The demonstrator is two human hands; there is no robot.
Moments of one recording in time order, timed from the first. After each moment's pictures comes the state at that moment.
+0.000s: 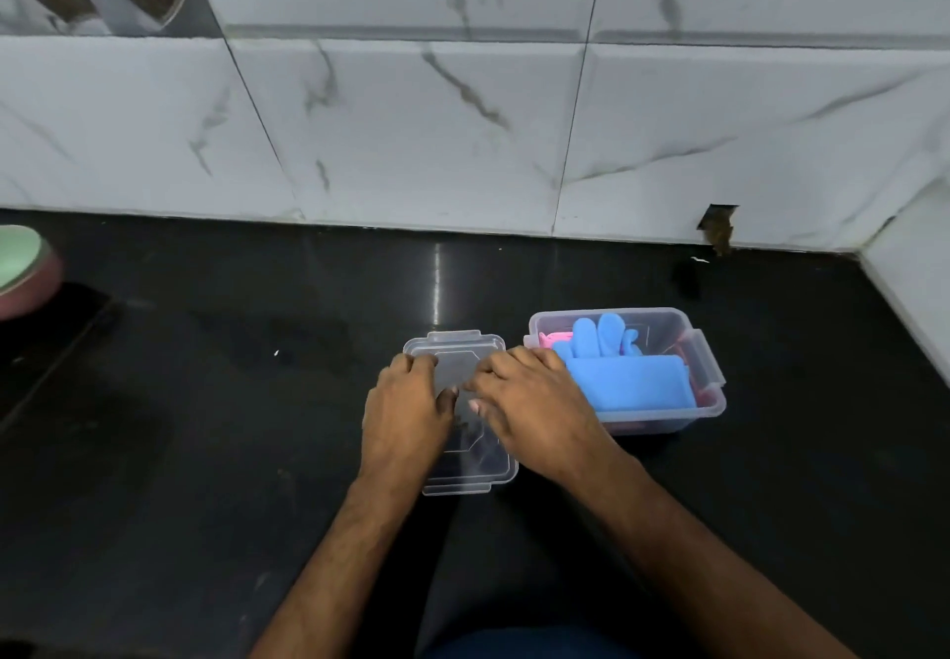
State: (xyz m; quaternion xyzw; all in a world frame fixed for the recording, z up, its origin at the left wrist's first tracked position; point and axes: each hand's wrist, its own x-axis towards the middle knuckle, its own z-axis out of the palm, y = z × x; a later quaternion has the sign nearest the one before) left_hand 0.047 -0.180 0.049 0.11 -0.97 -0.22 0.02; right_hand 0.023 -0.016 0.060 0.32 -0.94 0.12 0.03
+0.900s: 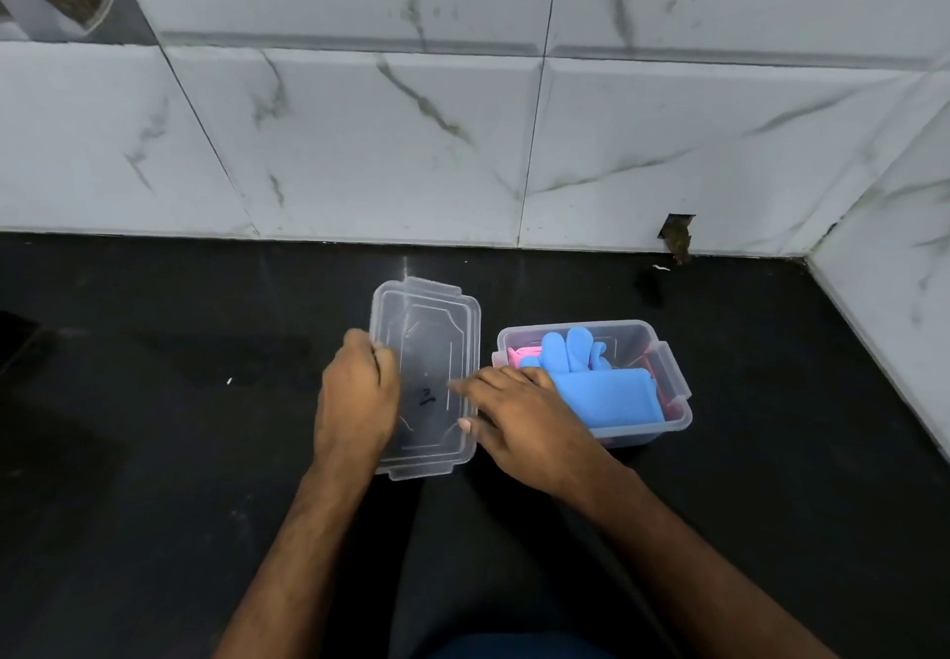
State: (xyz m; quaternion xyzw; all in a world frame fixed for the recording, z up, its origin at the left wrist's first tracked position) left_hand 0.014 -0.190 0.070 0.15 -0.91 -0.37 0.13; right_hand 0.010 0.008 0.057 0.30 -0.94 0.18 -0.02
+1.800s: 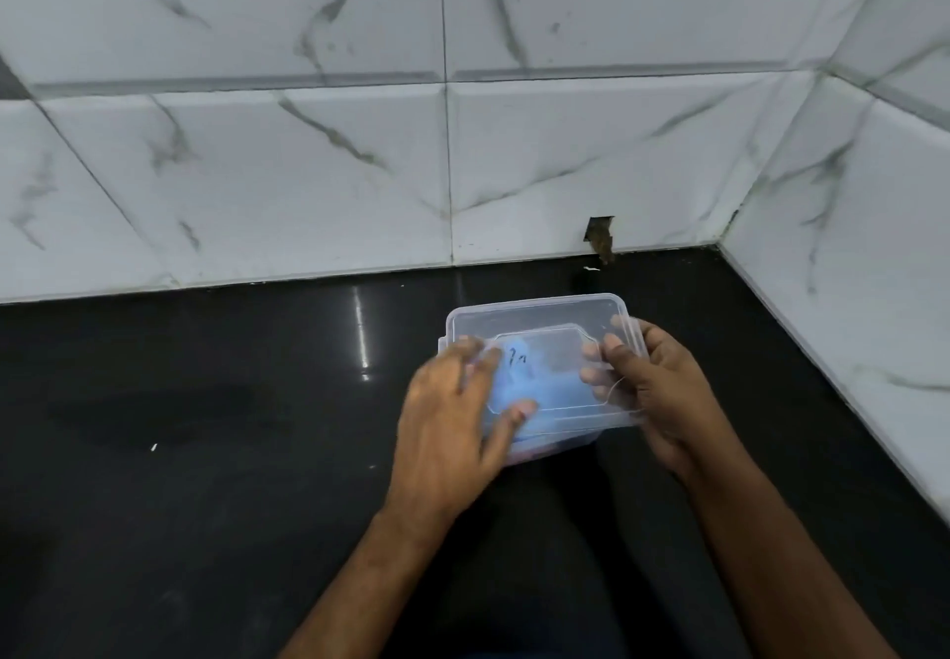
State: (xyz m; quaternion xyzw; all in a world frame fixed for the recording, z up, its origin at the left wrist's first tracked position) left_hand 0.025 -0.081 0.079 -0.20 -0.92 -0.28 0.18; right_hand 0.013 0.149 0.096 -0.16 -0.64 0.75 0.03
